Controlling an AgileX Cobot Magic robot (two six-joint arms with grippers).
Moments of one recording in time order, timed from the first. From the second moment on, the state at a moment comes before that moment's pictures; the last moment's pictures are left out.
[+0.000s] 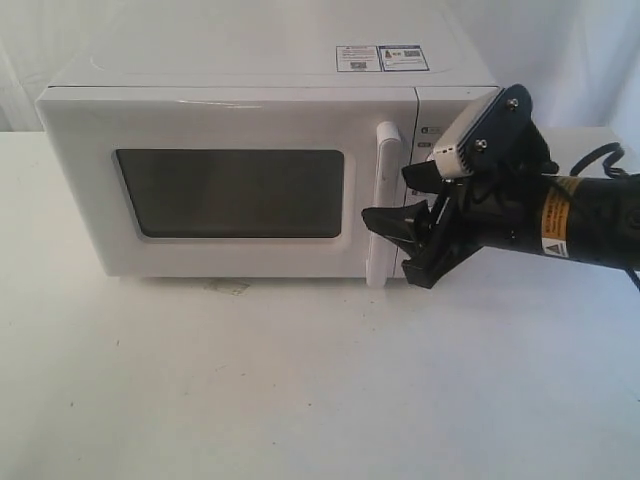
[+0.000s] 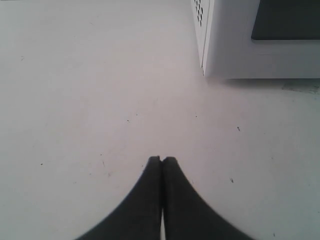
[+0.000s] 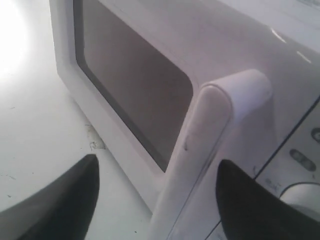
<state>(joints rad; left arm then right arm) 0.04 0.00 0.02 -0.24 0.42 0.24 0.13 1.48 -0.69 -1.15 -0.65 0.67</state>
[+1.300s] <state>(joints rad) 0.04 0.00 0.02 -0.24 0.42 0.24 0.11 1.63 -0.79 -1.51 -1.00 0.80</state>
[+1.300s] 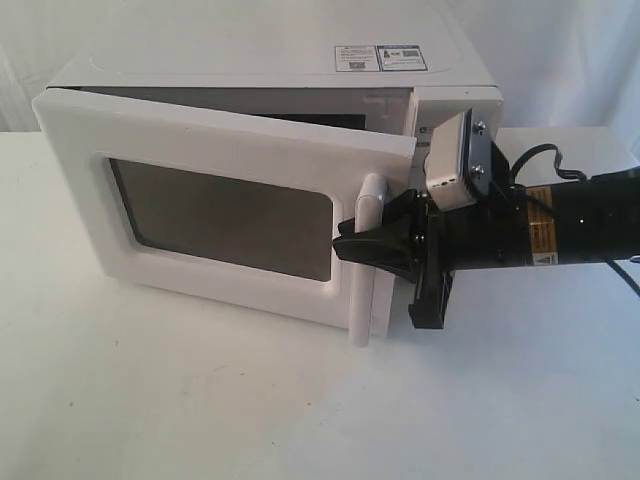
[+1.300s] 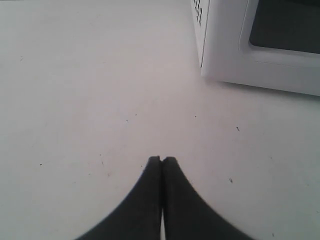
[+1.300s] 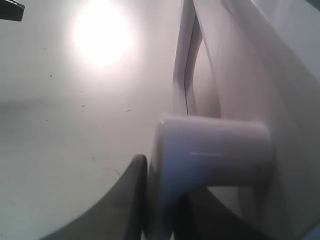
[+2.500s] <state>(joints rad) 0.04 0.00 0.02 -0.24 0.42 0.24 0.11 1.63 -0.79 -1.65 -0.96 1.35</state>
